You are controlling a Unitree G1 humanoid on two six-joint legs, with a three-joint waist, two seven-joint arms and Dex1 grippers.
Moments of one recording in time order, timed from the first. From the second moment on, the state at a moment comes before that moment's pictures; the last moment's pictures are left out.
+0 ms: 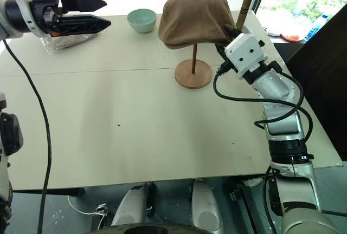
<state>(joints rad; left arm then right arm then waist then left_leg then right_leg) -1.21 0.85 0.02 0.39 -0.51 0.77 -1.34 -0.57 -0.57 -0.05 -0.04 -0.03 -0.07 0.44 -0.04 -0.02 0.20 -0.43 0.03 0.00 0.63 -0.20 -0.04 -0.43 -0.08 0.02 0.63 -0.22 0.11</state>
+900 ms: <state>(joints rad) -1.14 0.90 0.06 0.39 -0.51 0.73 -1.37 -0.71 -1.26 -0.25 0.15 0.64 0.66 1.31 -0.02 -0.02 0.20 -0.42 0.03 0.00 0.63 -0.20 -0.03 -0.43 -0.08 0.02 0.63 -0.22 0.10</state>
